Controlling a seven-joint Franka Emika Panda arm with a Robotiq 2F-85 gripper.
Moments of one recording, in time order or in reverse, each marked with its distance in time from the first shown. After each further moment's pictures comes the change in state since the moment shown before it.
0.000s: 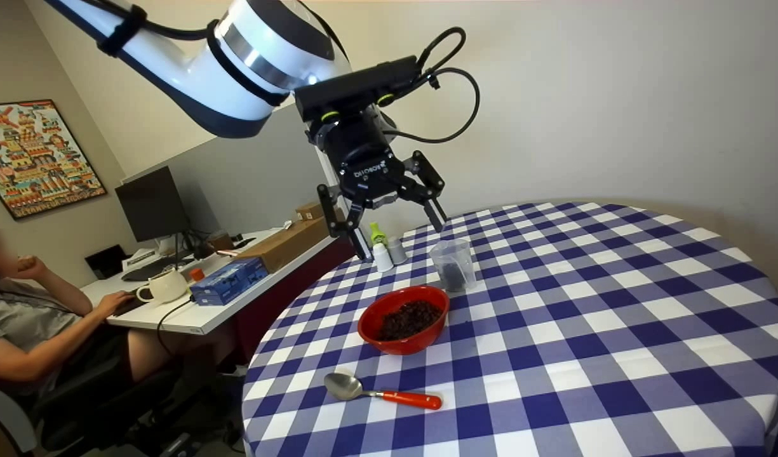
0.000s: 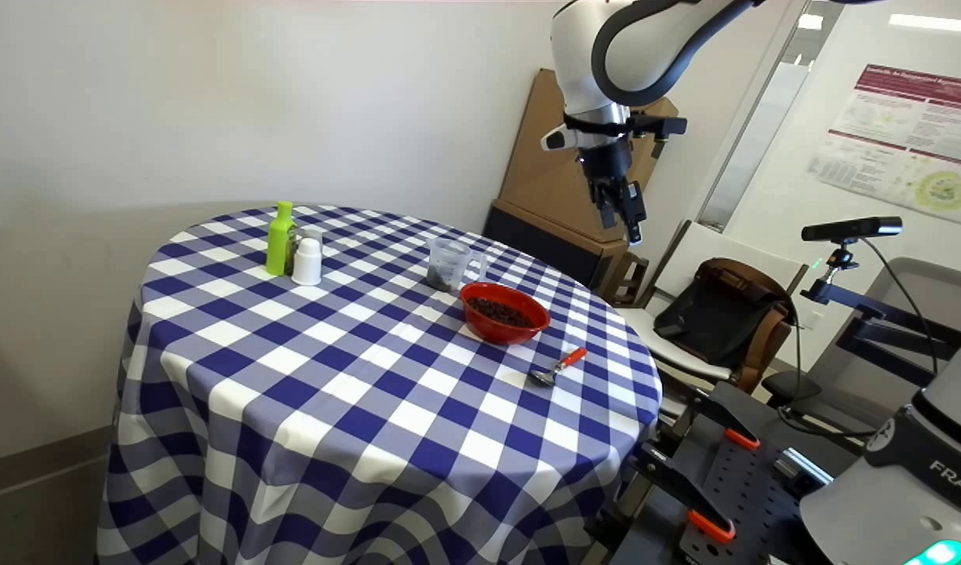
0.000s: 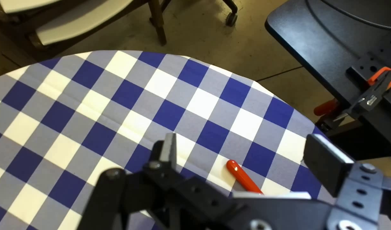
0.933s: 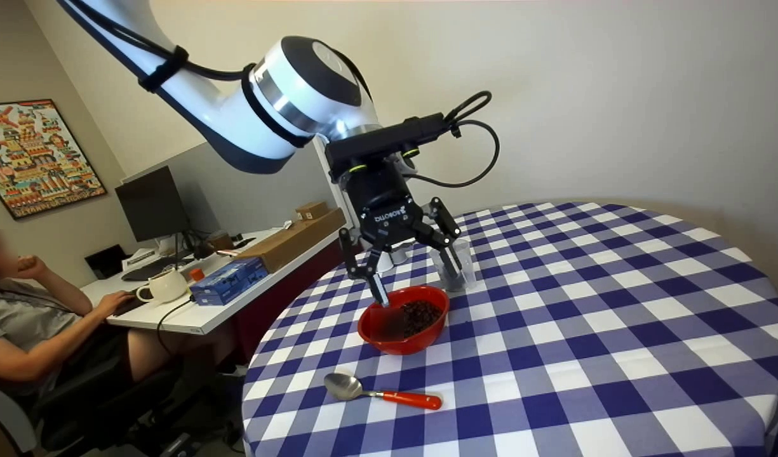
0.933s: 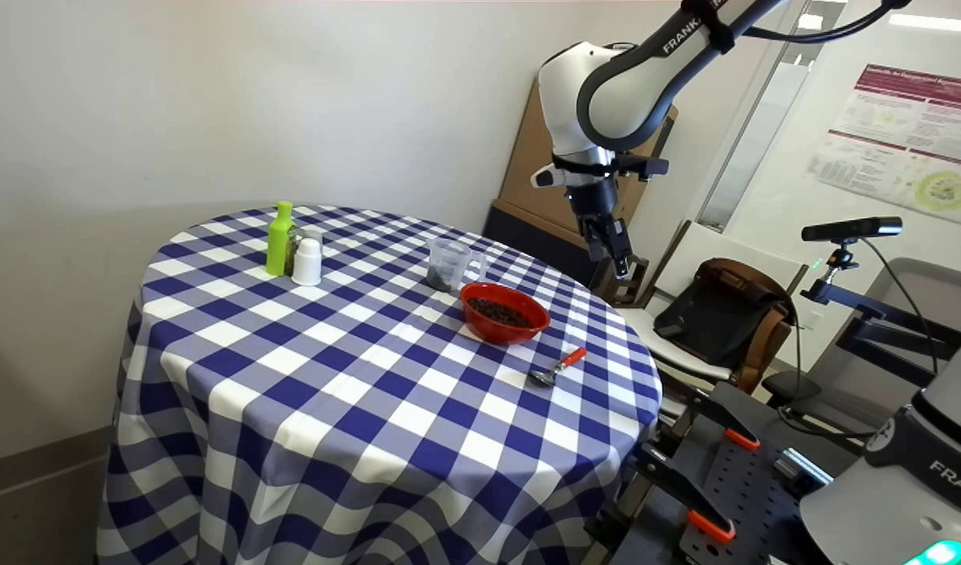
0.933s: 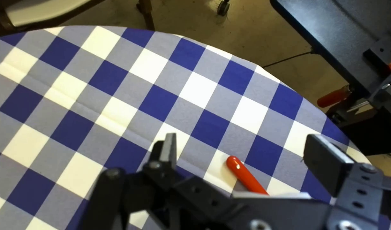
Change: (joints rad) arm -0.033 0.127 0.003 0.005 0.014 0.103 -0.008
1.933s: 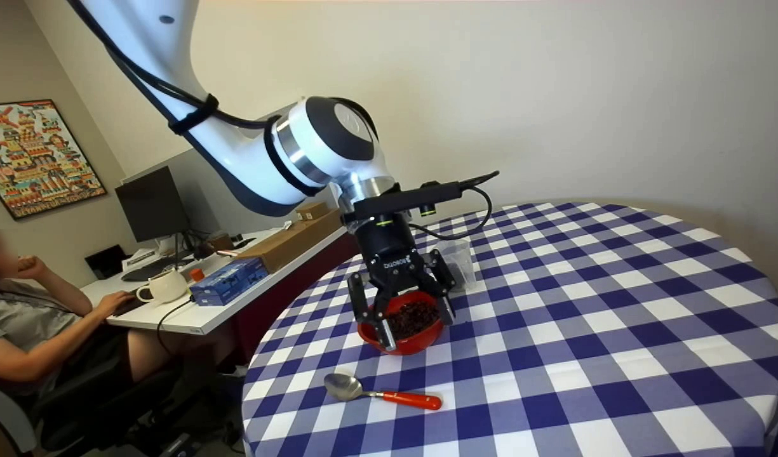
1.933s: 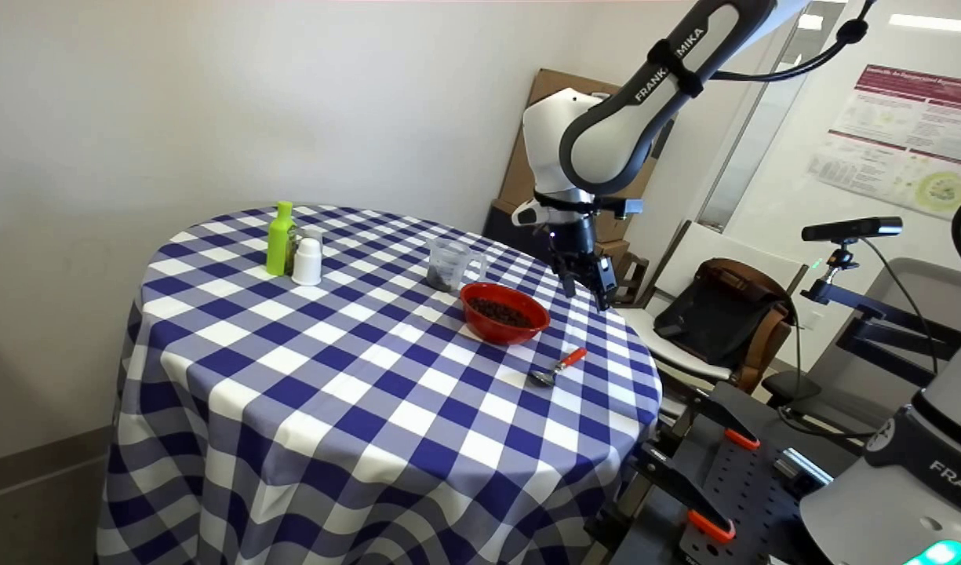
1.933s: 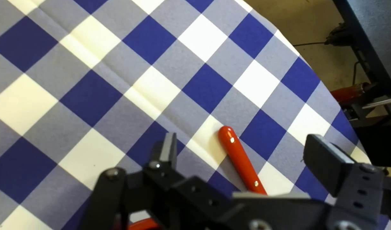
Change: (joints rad) arm -0.010 0.139 0.020 0.004 0.033 0.147 -0.198
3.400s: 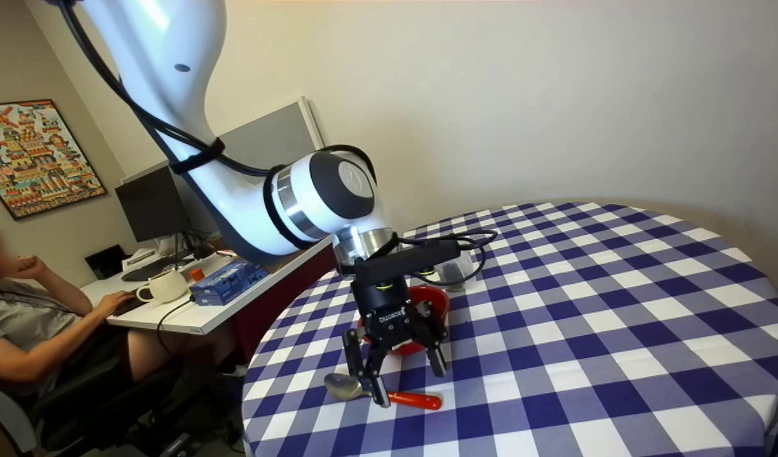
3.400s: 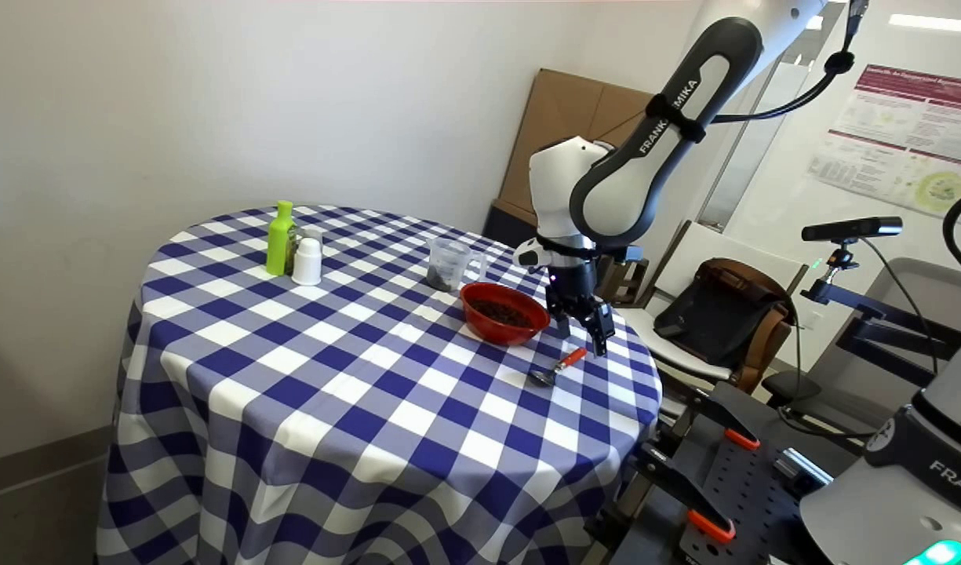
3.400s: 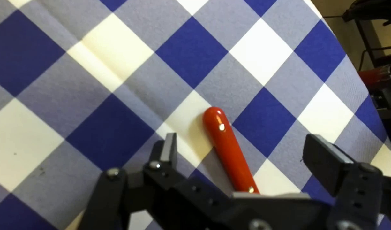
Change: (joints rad) arm -0.010 0.091 -0.008 -0.086 -0.011 0.202 -0.003
